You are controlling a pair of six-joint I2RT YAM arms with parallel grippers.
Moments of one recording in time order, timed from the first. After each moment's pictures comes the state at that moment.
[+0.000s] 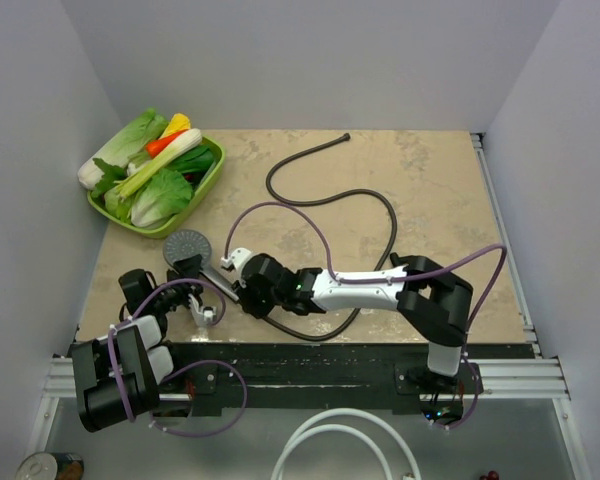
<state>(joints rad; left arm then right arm) 0.37 1.11 0.04 0.44 1.01 2.07 1.22 1.85 1.20 -0.12 0.10 0.27</state>
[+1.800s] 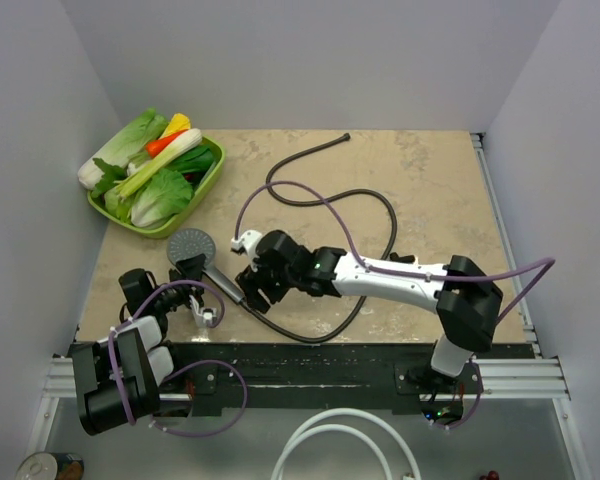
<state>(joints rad) 0.36 1.09 0.04 0.45 1.06 2.06 1.10 1.70 1.25 -0.31 -0.09 0.23</state>
